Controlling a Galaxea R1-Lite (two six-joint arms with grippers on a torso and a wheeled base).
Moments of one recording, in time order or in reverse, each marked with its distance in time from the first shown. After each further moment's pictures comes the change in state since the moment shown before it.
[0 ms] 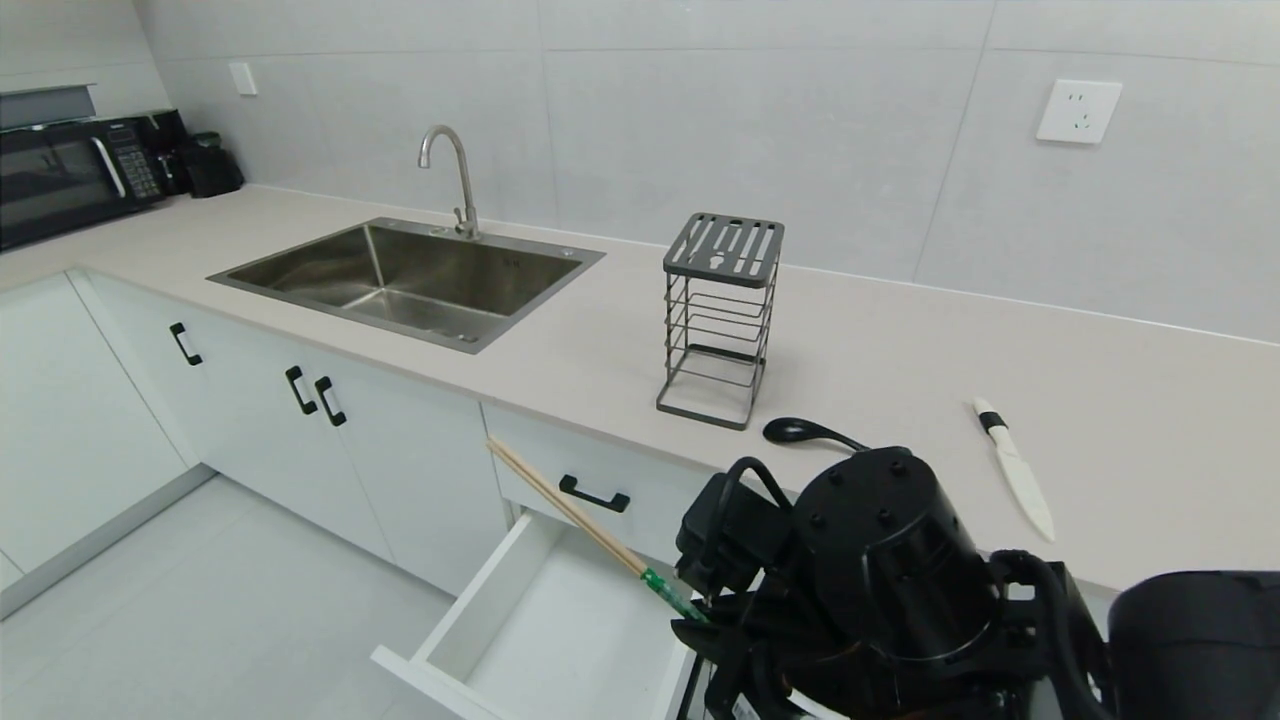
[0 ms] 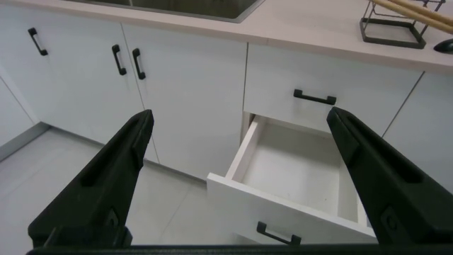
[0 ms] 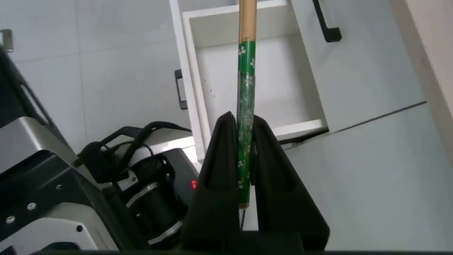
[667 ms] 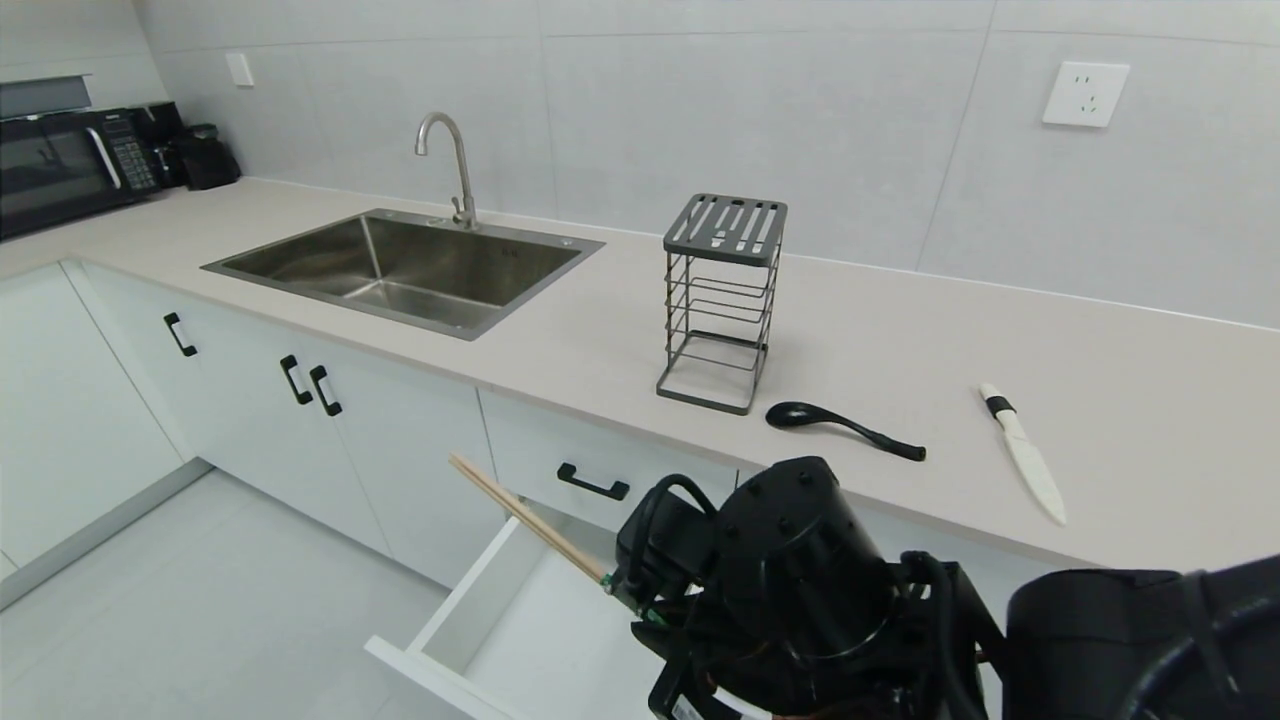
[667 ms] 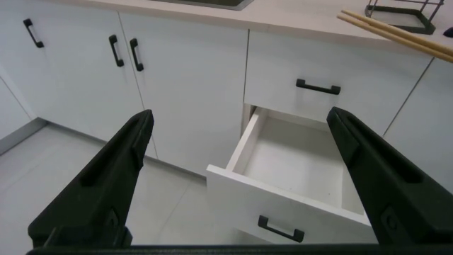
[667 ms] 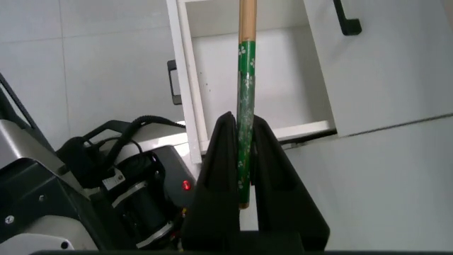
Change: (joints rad) left arm 0.000 0.000 0.000 -0.001 0.000 0.000; right arm 0.027 0.116 -0.100 -0.001 -0.020 -0.046
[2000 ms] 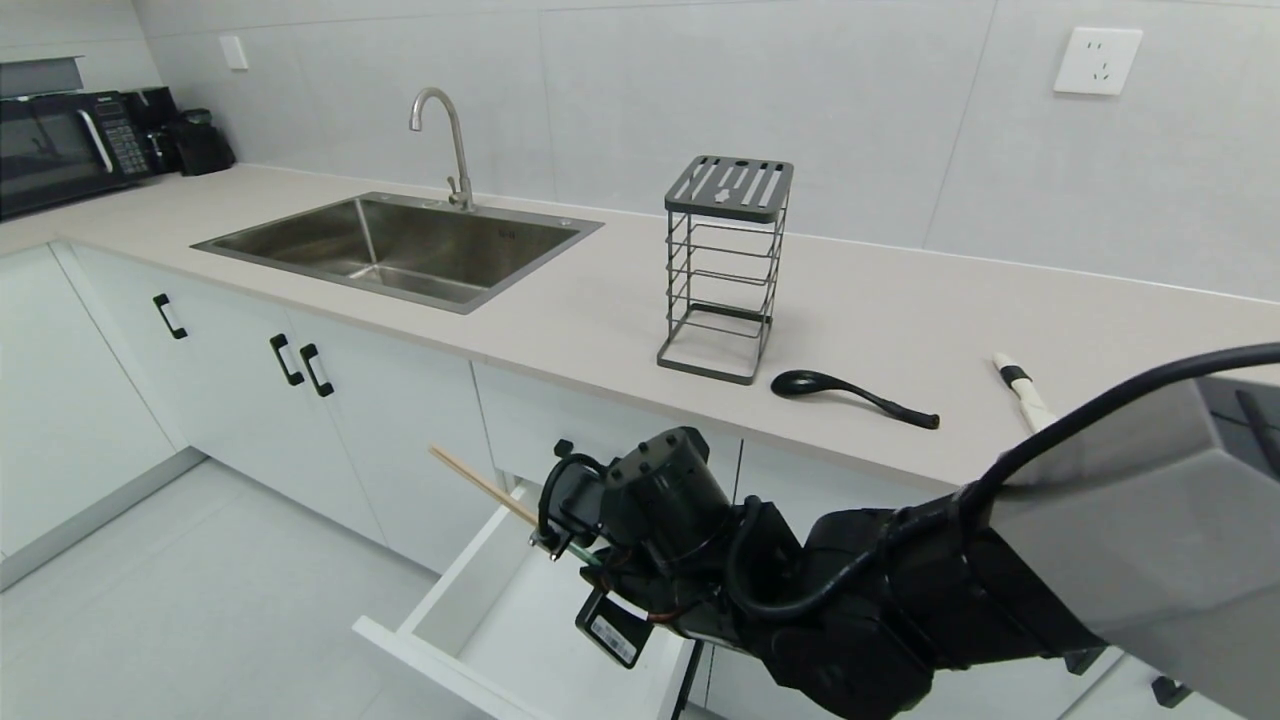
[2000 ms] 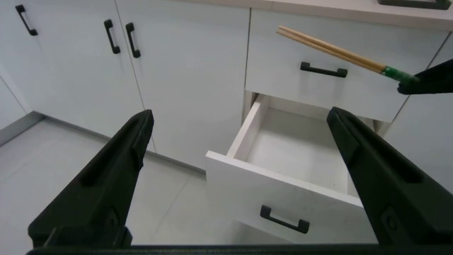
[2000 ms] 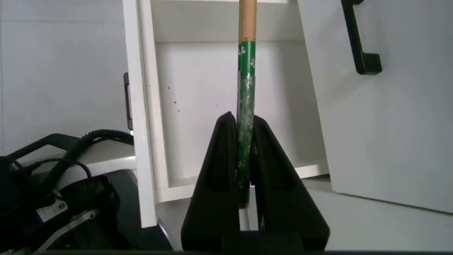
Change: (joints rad) left arm 0.000 0.000 0.000 0.002 0.000 0.000; right arm -0.067 0.296 -0.286 0.008 0.001 -0.139
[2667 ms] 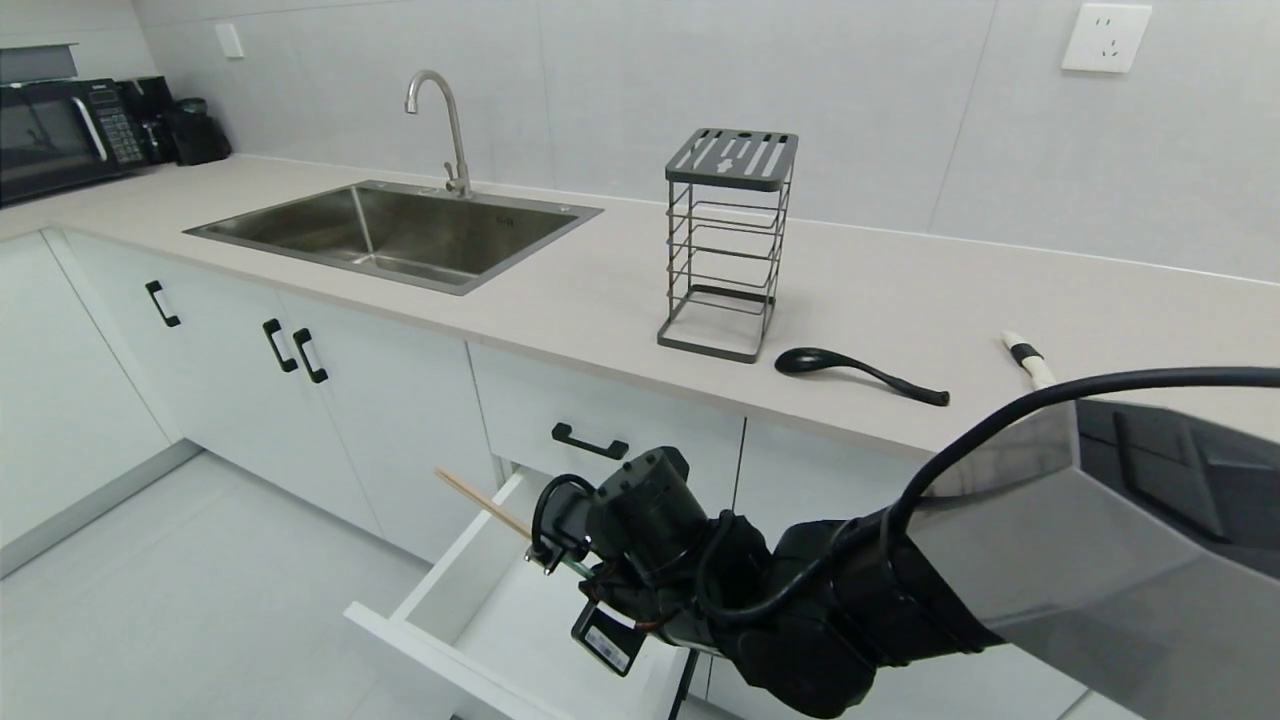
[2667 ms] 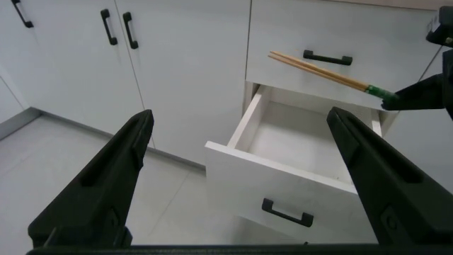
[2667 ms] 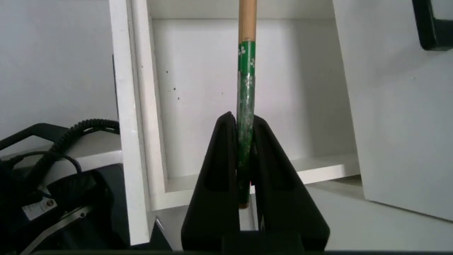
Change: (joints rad) left arm 0.000 0.000 0.000 -0.002 0.000 0.000; right arm -0.009 0.084 -0.037 -0.005 0.003 -0.004
